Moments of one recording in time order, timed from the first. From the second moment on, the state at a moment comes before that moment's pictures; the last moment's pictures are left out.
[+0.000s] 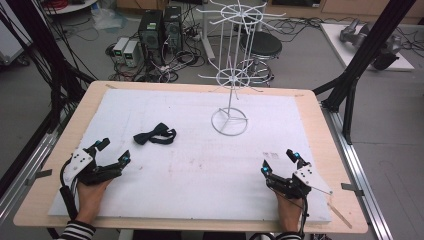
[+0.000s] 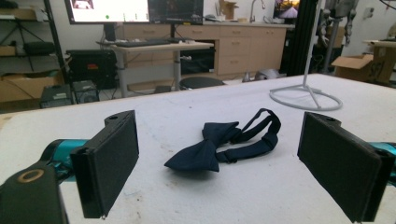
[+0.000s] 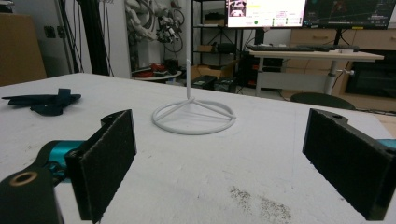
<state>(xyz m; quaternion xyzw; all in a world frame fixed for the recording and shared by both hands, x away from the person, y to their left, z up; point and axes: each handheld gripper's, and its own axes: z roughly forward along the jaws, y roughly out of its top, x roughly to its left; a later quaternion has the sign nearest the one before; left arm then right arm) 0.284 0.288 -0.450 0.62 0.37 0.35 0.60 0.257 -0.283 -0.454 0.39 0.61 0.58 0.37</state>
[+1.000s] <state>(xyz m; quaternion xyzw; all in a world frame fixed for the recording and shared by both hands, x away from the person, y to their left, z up) 0.330 0.271 -0.388 0.70 0.37 0.32 0.52 0.257 -0.283 -0.454 0.40 0.61 0.58 0.37</state>
